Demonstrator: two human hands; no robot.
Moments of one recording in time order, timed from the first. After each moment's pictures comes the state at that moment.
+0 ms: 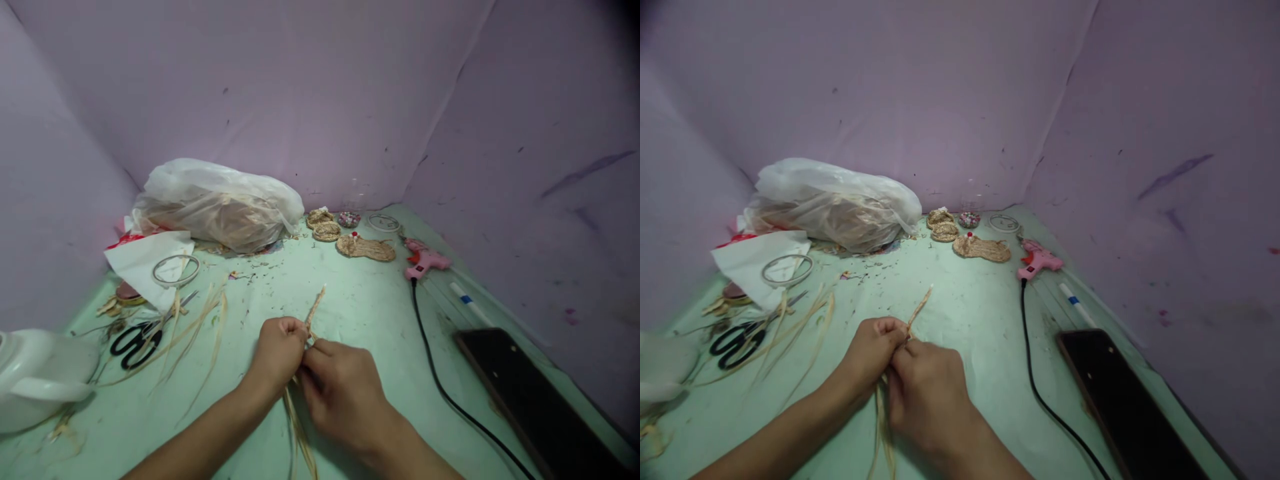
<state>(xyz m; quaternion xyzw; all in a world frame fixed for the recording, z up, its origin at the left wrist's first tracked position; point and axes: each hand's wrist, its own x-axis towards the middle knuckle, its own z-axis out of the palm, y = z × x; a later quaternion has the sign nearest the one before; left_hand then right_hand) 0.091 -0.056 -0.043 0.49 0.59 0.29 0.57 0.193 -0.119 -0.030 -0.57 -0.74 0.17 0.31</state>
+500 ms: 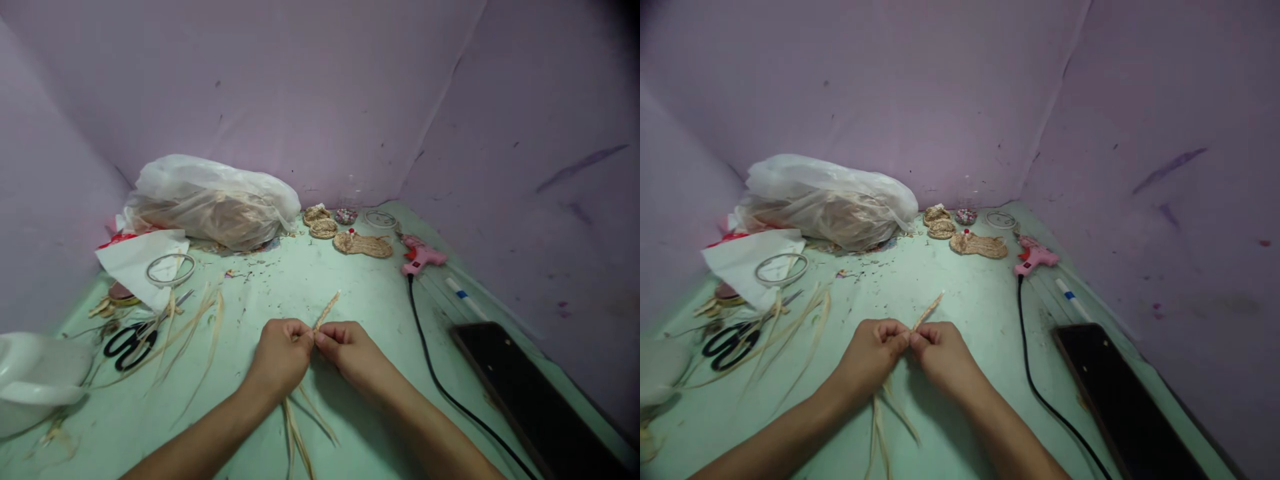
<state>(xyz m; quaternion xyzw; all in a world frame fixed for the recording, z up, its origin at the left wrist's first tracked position) 0.092 -0.063 -0.025 0.61 0.56 0.22 0.52 0.209 -0.095 -0.038 -0.58 -0.38 0.59 0.40</state>
